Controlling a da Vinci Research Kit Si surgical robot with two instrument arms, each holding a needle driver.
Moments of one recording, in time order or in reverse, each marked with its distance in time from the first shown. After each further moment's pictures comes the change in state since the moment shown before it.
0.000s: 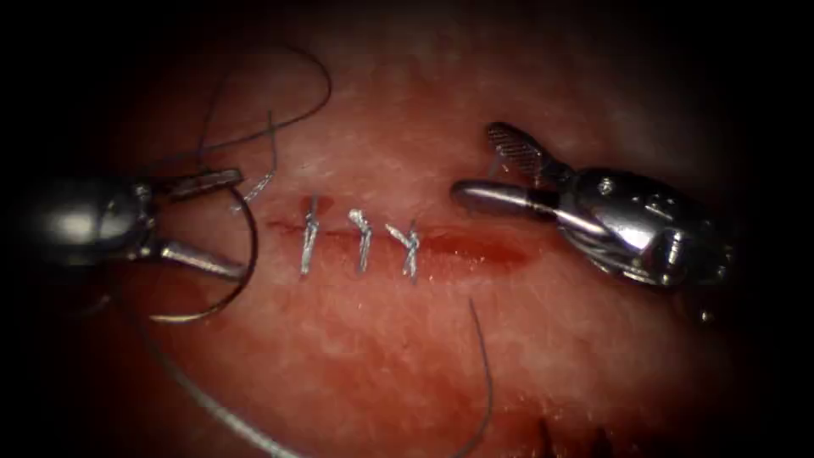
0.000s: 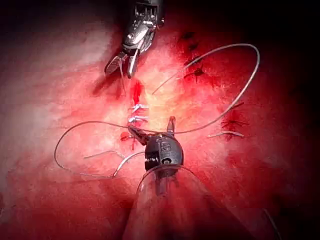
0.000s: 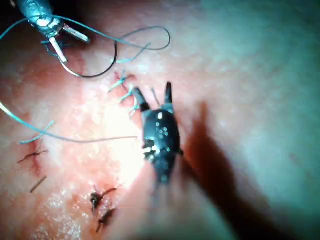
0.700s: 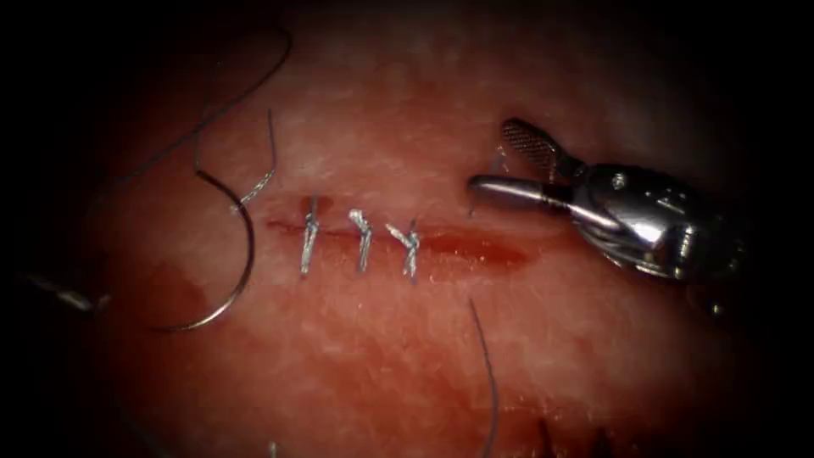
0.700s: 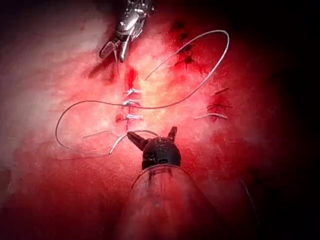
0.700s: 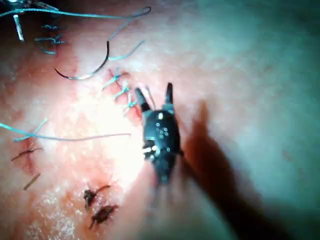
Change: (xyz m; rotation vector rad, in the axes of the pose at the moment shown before) right arm 0.000 0.000 -0.001 -0.007 -0.003 -0.032; left arm 0.000 0.000 -0.008 0.005 -0.124 0.184
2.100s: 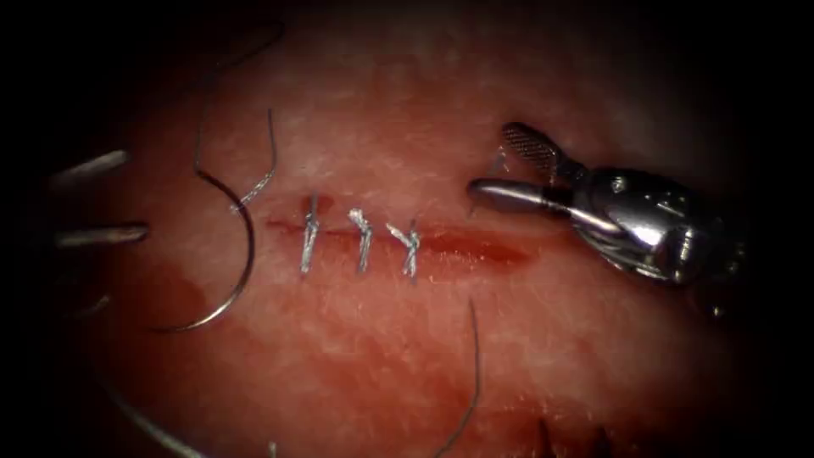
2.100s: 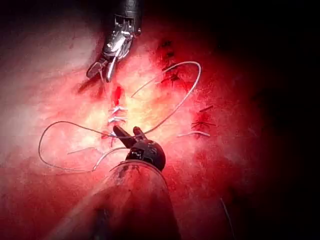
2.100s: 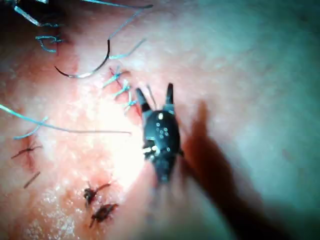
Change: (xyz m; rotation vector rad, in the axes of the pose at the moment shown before) right arm 0.000 0.000 0.000 0.004 -0.002 -0.007; left arm 0.003 0.002 0.000 0.302 0.086 0.255
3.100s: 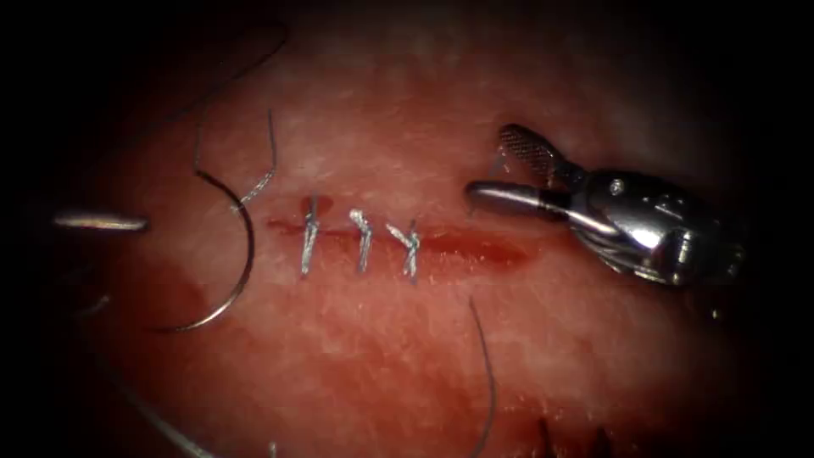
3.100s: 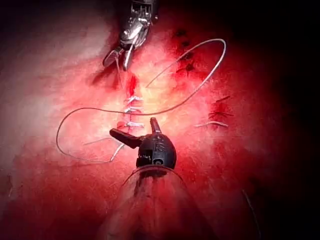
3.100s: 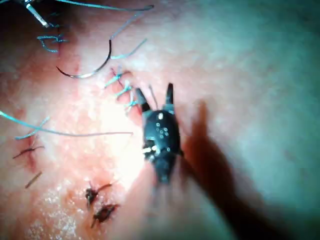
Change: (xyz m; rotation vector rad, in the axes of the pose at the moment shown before) right arm 0.000 0.000 0.000 0.010 0.002 -0.006; left arm -0.001 -0.002 0.001 0.106 0.013 -0.262
